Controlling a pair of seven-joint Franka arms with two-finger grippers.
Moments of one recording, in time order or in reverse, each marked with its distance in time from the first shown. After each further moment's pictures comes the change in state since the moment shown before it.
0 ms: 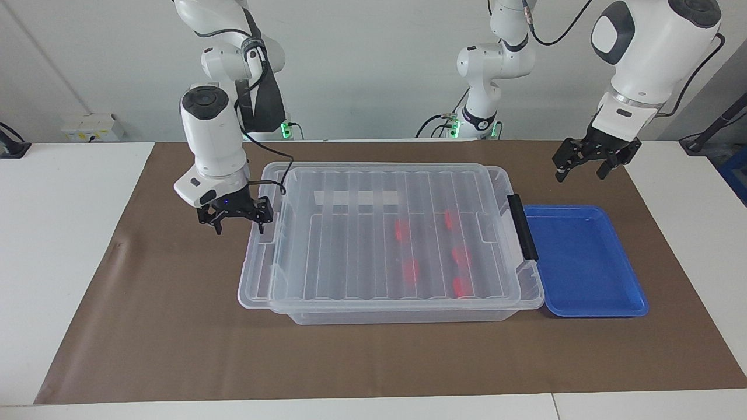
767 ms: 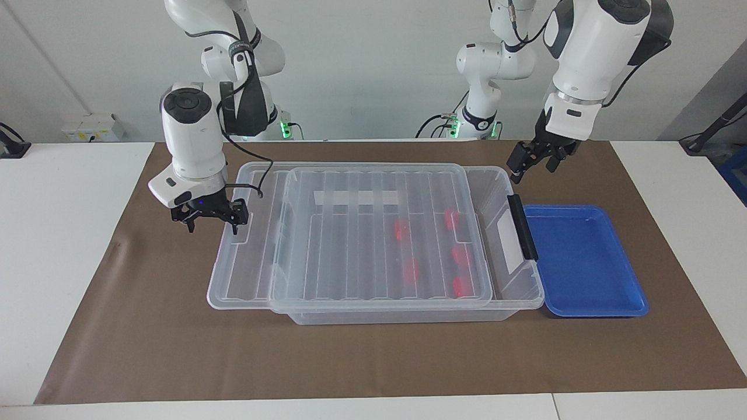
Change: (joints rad) left arm -0.139 -0.003 -0.009 -0.002 0.000 0.001 -0.381; right arm -0.055 -0.005 -0.002 0.004 -0.099 -0.044 0.000
